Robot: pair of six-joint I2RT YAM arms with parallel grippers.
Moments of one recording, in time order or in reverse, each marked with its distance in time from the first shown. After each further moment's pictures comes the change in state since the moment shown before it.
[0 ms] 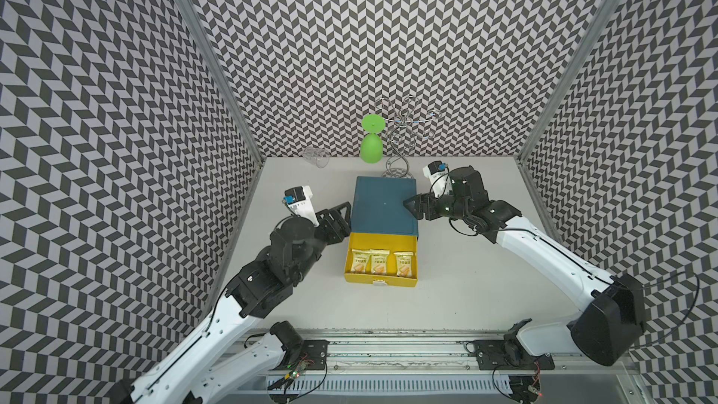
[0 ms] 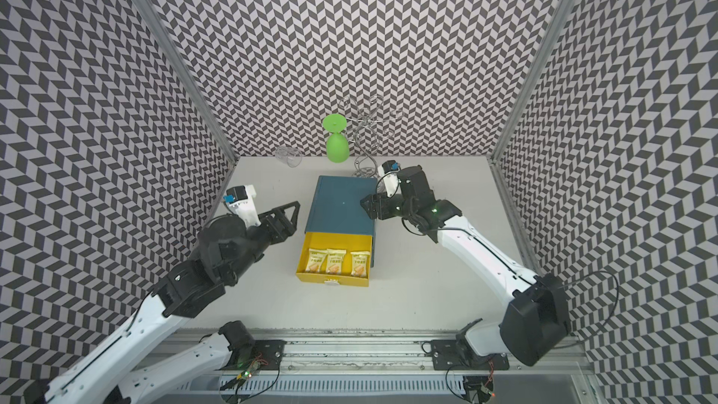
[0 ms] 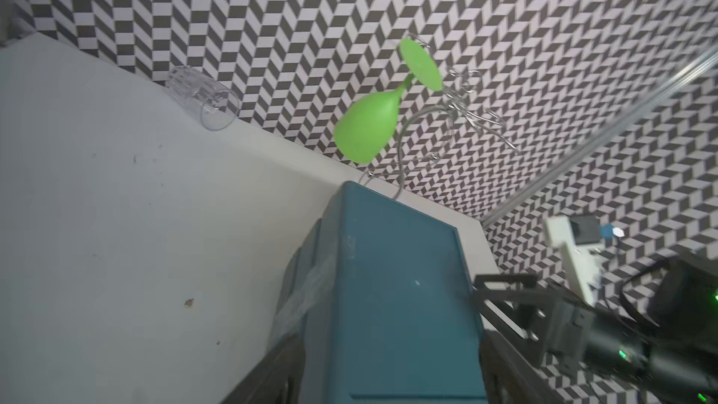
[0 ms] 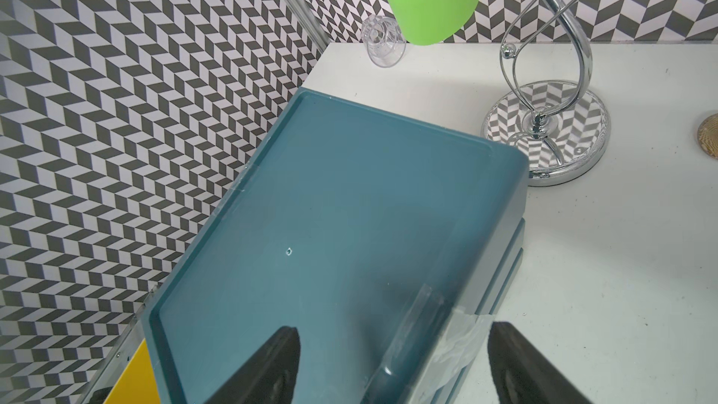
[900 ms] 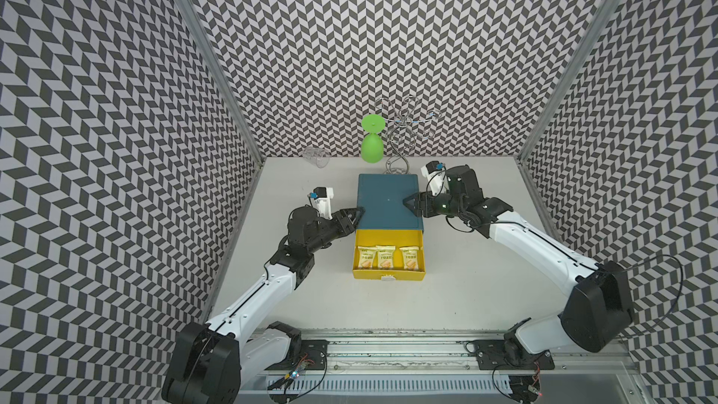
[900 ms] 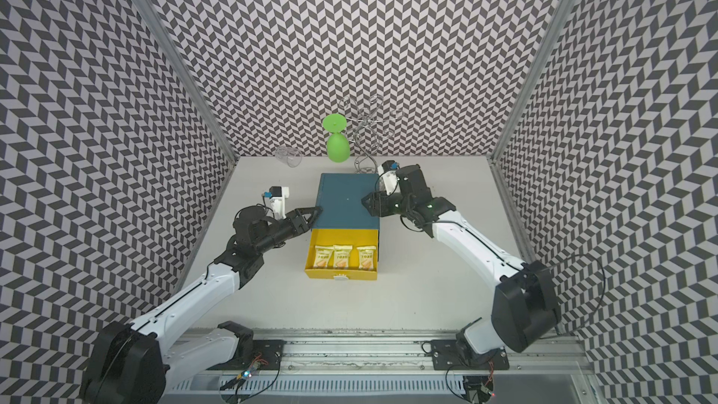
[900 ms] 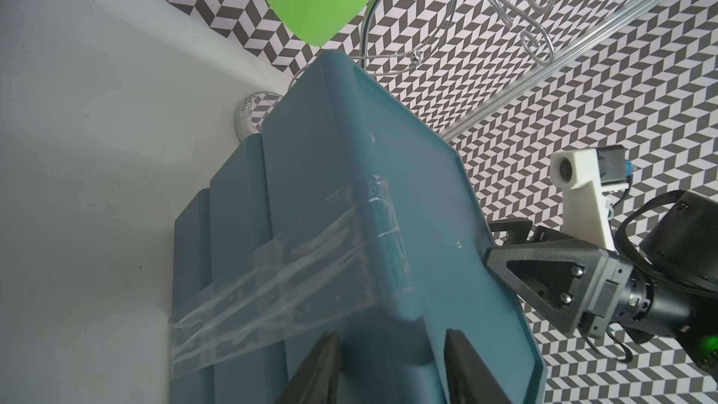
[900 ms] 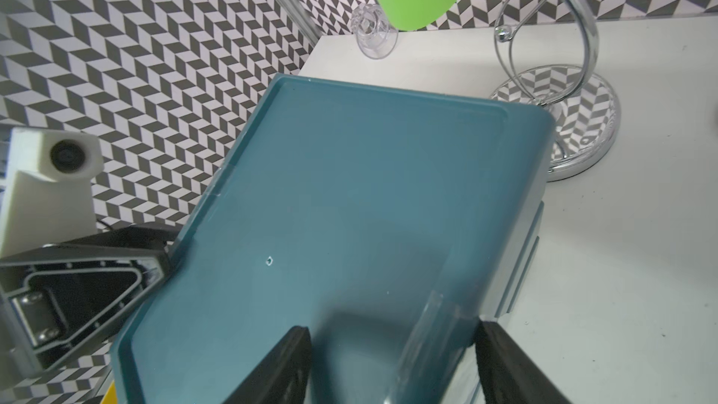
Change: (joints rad) left arm 0.216 0.332 -0.347 0.736 0.639 -0.090; right arm -0.034 0.092 0.015 0.052 -0.030 0.012
